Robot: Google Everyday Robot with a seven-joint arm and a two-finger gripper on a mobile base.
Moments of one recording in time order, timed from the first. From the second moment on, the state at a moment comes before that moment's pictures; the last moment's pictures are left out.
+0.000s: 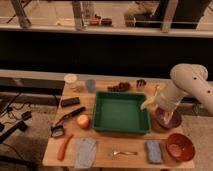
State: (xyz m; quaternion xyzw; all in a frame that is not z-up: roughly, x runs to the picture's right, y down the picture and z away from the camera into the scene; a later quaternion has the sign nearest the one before) arm 0.245 0.118 0.684 -0.25 -0.28 -0.43 0.82
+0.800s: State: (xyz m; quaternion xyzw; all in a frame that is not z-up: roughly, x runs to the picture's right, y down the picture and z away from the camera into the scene) arm 0.129 0.156 0.655 -0.24 -0.31 -0.50 0.77
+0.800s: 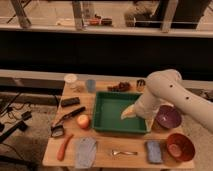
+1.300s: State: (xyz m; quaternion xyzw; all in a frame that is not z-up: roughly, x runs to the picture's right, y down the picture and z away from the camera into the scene) arm 0.050 0.185 0.635 -0.21 -0.35 -0.58 0.71
